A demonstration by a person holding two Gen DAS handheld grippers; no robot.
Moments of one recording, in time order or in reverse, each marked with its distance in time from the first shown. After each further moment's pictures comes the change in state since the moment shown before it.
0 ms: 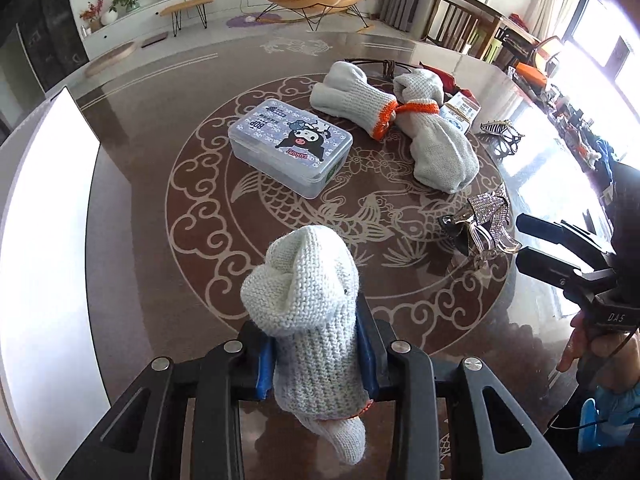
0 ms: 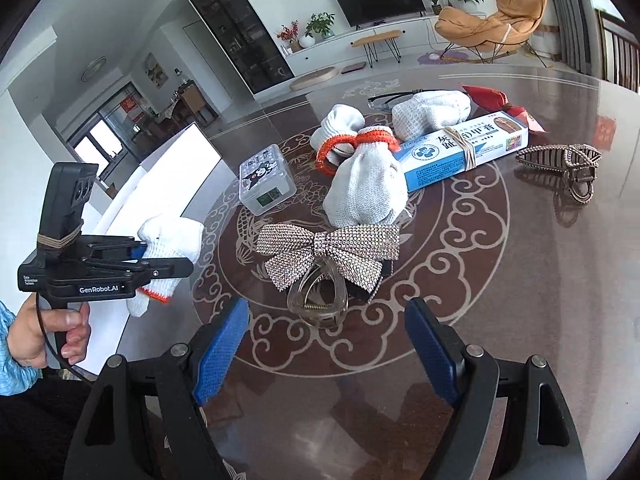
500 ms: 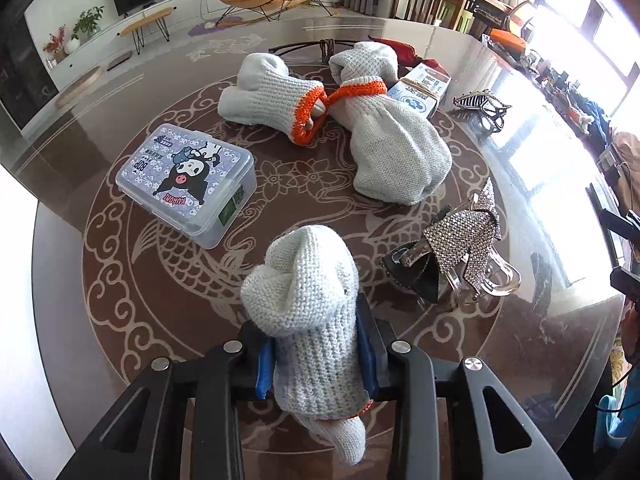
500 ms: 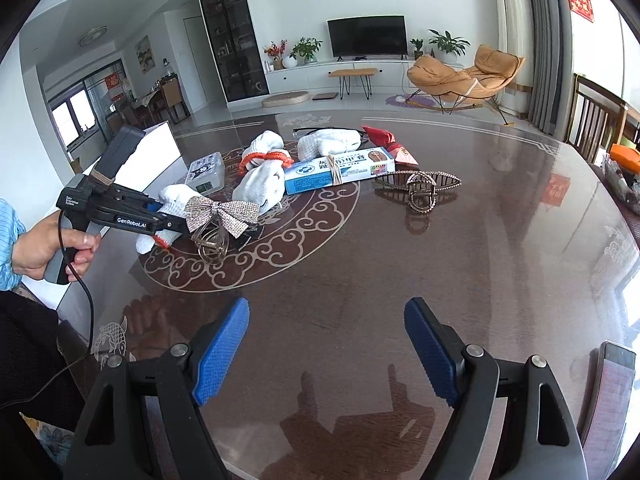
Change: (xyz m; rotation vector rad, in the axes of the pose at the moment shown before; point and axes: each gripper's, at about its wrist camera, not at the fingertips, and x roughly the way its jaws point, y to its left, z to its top) left arm 0.051 -0.074 0.021 0.164 0.029 0.001; right arm -0.111 -0.064 -0.044 -0.163 -0.086 -0.186
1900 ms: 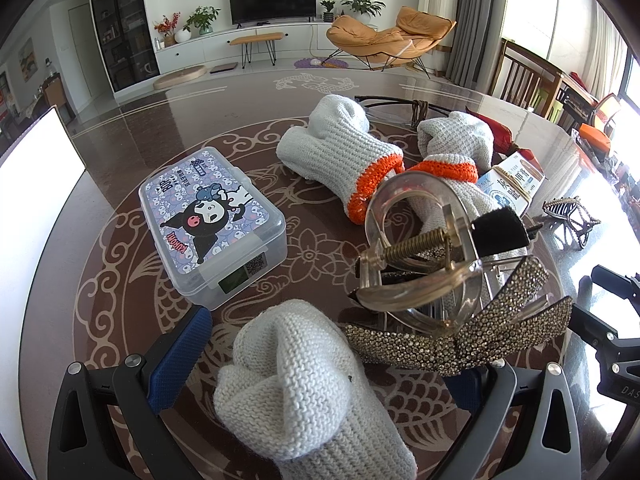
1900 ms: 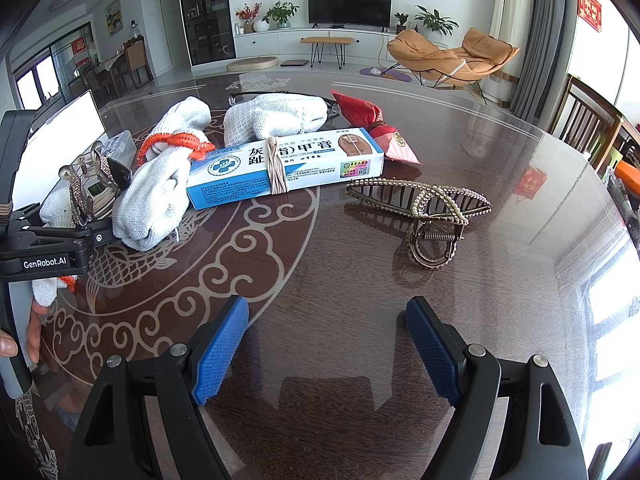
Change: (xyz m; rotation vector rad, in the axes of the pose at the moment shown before) left arm 0.036 -0.005 0.026 -0.334 -0.211 0.216; right arm 0.136 -0.028 0.061 -0.023 0.117 -0.176
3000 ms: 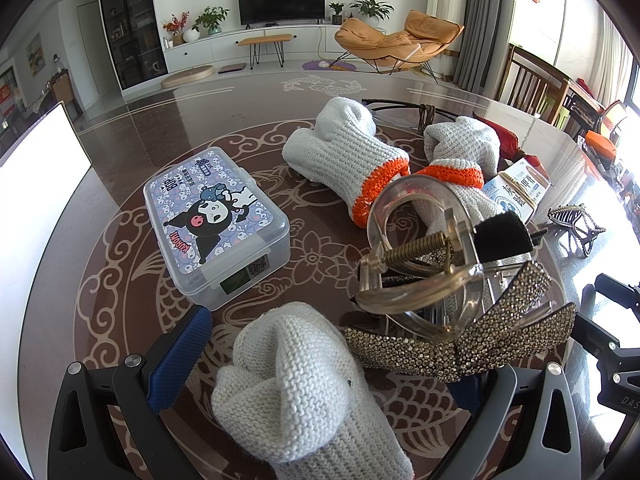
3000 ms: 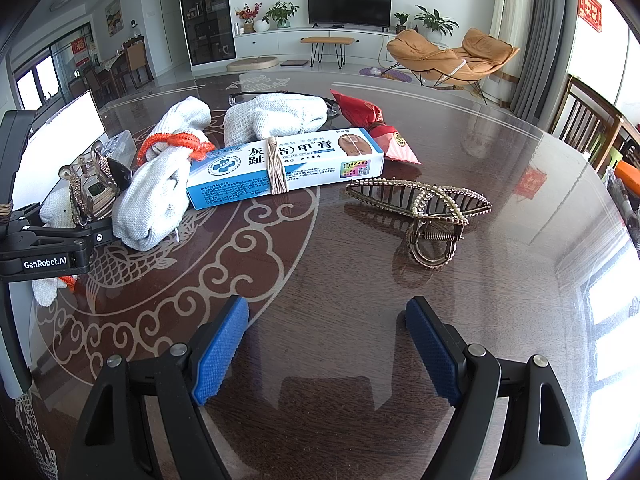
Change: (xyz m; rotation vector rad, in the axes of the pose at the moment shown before) left arm -0.001 -0.003 -0.004 -0.036 -0.022 0.034; right arm 0.000 0.000 0.000 0.000 0.000 0.000
